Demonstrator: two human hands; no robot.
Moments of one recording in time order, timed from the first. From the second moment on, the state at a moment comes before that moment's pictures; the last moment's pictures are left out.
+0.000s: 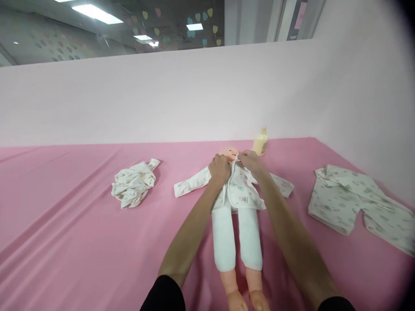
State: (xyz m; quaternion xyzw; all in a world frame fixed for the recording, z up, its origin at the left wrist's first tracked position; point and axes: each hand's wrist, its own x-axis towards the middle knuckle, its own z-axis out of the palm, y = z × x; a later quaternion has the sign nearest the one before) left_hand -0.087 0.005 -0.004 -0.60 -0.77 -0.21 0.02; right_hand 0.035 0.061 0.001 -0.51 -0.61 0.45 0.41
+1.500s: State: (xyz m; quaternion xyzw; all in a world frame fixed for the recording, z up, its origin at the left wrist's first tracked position) left_hand -0.104 0.006 -0.030 -0.62 -0.62 -0.48 -0.04; right_hand 0.021 0.054 -0.005 -0.43 -0.67 0.47 0.38
